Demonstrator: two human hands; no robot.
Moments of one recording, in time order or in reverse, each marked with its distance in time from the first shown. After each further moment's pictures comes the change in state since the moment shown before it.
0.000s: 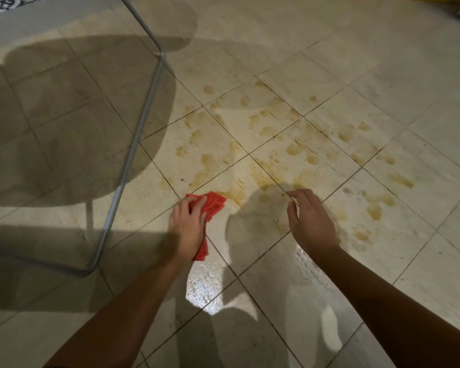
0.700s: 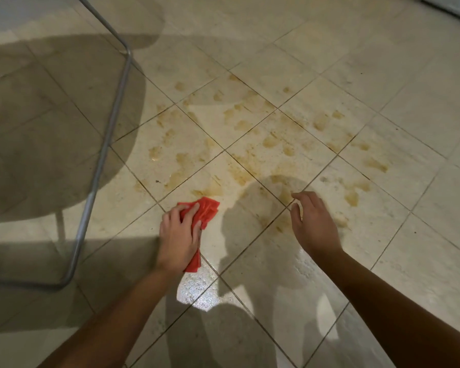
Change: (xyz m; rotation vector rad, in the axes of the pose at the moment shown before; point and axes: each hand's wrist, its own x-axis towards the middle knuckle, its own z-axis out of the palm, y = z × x) left_hand -0.018 0.020 0.002 -0.043 -0.069 0.084; right_hand -0.020 0.040 -0.013 -0.017 0.042 0.107
